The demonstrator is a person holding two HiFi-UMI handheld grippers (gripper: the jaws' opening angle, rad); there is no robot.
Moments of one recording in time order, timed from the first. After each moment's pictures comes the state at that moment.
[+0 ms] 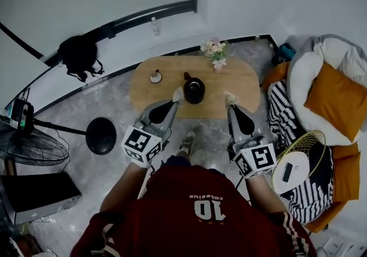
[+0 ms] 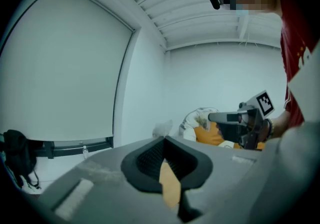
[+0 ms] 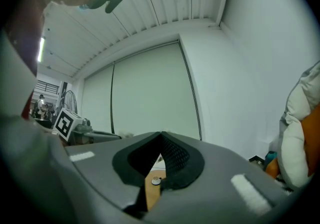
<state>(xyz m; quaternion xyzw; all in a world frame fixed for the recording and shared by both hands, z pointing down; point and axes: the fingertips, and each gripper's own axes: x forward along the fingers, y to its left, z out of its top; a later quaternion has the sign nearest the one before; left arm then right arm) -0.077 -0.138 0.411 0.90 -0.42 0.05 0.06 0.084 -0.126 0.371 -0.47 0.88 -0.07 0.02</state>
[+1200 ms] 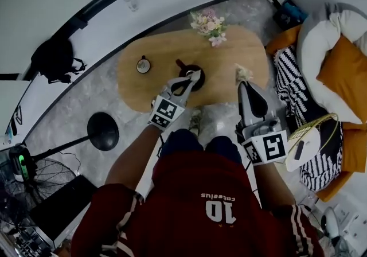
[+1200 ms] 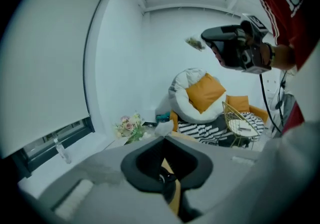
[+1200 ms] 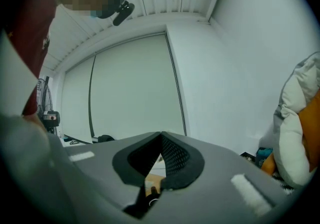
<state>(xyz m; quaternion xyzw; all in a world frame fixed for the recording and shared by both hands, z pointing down) -0.024 -0.330 0.655 0.93 -0.28 0.23 0.05 0.095 -0.293 0.435 -0.54 0.83 -0.09 0.01</state>
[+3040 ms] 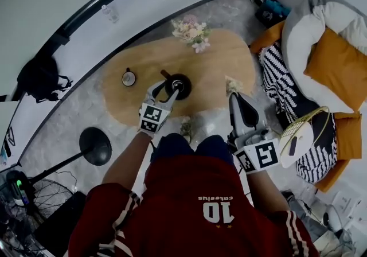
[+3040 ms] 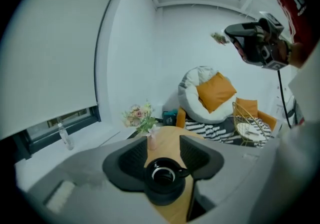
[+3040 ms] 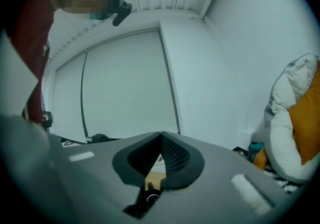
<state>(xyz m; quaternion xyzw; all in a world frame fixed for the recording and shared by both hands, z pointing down) -0.040 -0.362 0.705 0.91 -0.32 0.23 0.10 0.116 -0.291 0.451 -0.58 0.81 -0.11 0.00</state>
